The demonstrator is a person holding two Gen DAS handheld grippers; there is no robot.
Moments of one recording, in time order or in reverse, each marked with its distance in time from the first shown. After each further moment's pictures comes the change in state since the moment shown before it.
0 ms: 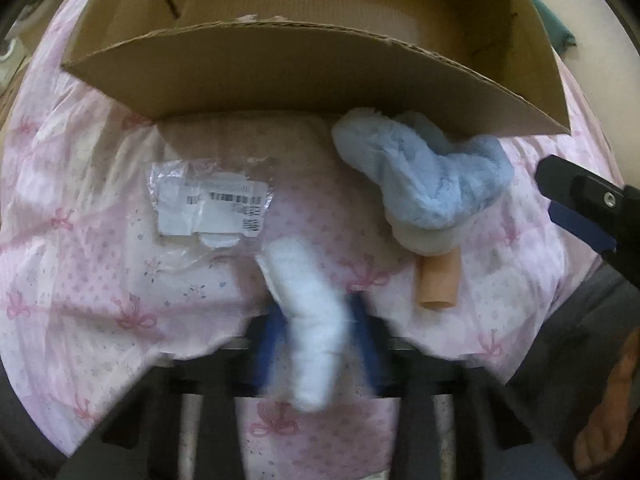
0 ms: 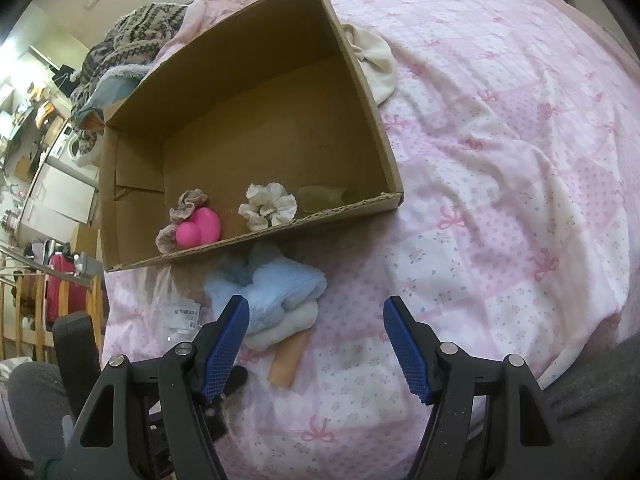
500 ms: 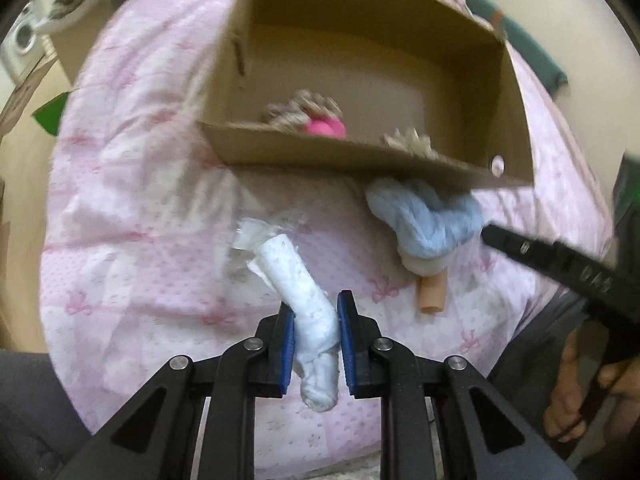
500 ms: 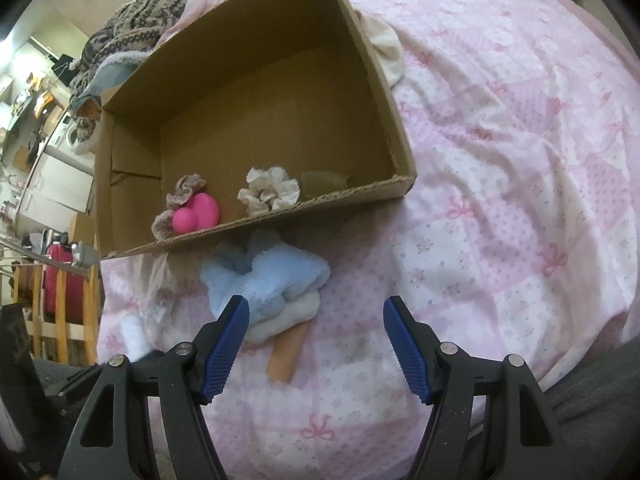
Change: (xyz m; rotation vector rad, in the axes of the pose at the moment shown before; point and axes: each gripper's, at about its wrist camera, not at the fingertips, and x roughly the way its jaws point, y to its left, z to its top) left arm -0.077 0.041 -0.017 -0.082 -0.158 -0.025; right arm 0.011 0.004 -0.003 -0.013 0.047 0.007
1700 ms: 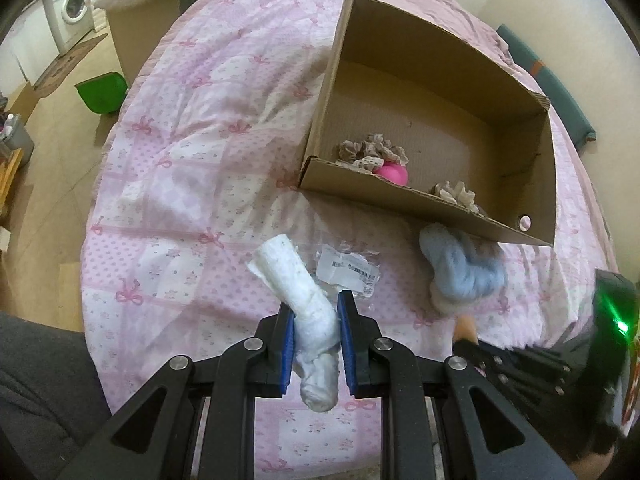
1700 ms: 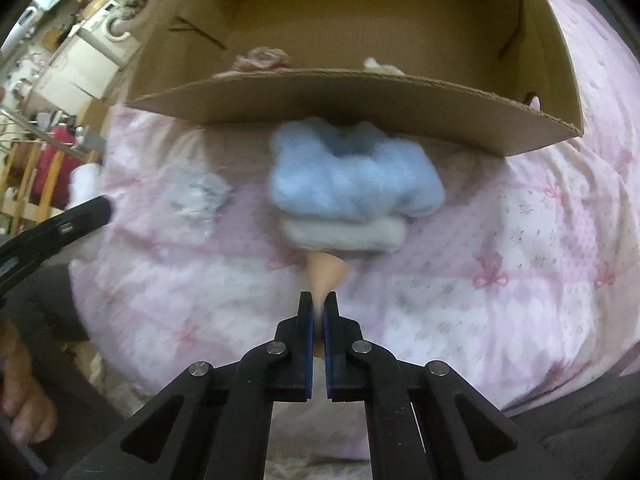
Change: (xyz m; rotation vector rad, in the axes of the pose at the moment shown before) left arm -0.017 0.040 0.008 -0.140 -0.074 0.068; right arm 0.031 0.065 -0.055 -0.327 0.186 -0.029
